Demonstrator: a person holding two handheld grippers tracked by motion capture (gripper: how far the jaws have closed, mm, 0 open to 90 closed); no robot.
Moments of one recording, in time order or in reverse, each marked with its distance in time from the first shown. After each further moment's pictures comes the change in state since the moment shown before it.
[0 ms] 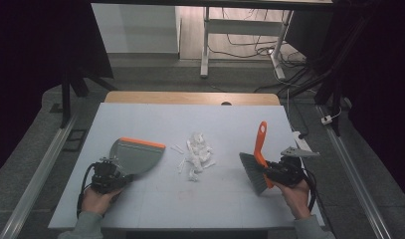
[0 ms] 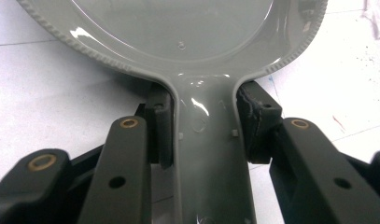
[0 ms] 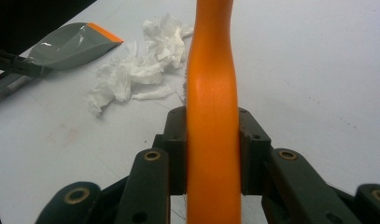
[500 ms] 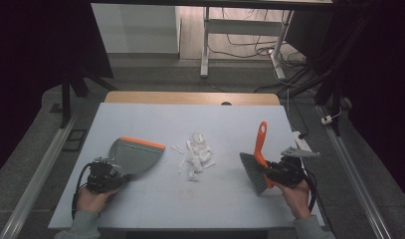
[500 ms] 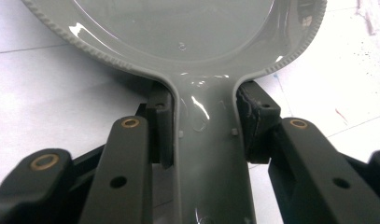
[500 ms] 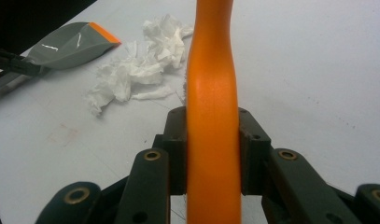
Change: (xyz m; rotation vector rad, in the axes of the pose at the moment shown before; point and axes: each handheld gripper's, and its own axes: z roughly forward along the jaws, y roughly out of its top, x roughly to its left) left arm 0.012 -0.002 -0.003 -0.016 -0.036 0.027; right arm 0.000 0.000 -0.001 -0.004 0.000 -0.001
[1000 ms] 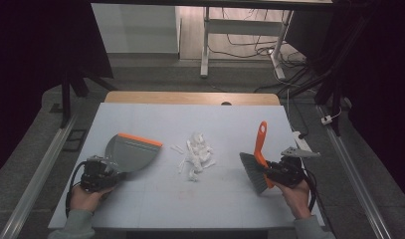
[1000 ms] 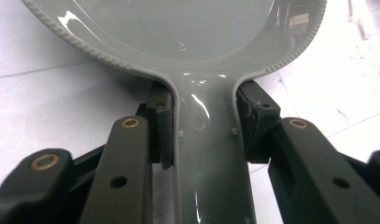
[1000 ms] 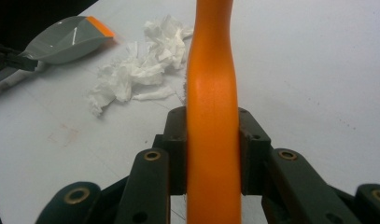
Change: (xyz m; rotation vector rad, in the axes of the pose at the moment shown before) left arm 0.013 0.000 -0.009 -0.040 -0.020 0.039; right arm 0.001 0.000 -0.001 -0.002 0.000 -0.002
